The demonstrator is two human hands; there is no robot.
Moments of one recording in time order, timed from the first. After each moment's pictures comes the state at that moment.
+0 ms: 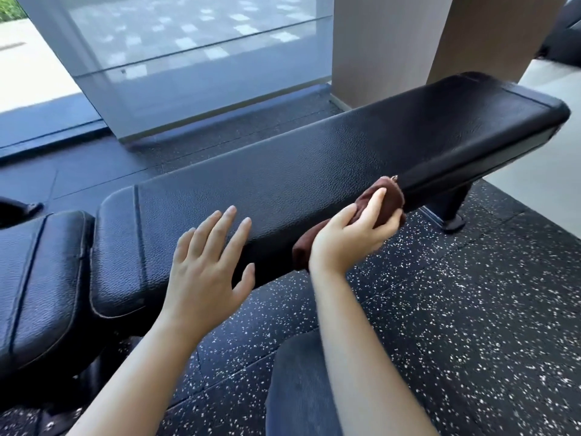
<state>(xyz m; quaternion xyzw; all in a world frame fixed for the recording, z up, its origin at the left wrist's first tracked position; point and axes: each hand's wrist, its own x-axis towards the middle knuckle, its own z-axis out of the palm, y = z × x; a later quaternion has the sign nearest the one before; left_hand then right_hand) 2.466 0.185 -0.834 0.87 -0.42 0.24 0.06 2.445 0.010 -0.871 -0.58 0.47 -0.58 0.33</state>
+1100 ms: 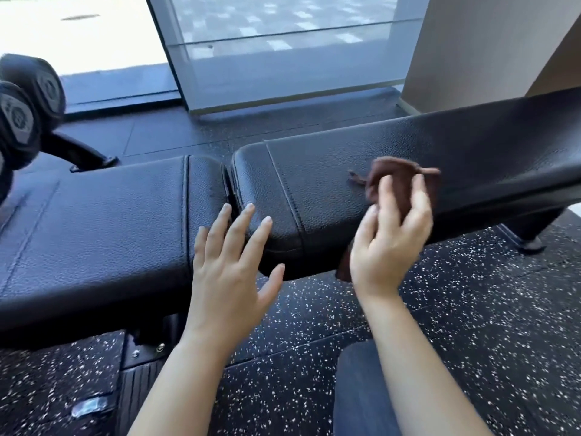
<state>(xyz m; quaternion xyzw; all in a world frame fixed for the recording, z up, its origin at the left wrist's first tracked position) 2.465 0.342 -0.850 0.91 -0.29 0.24 0.15 2.448 0.153 -0.870 -0.79 0.19 -0.56 0.14</state>
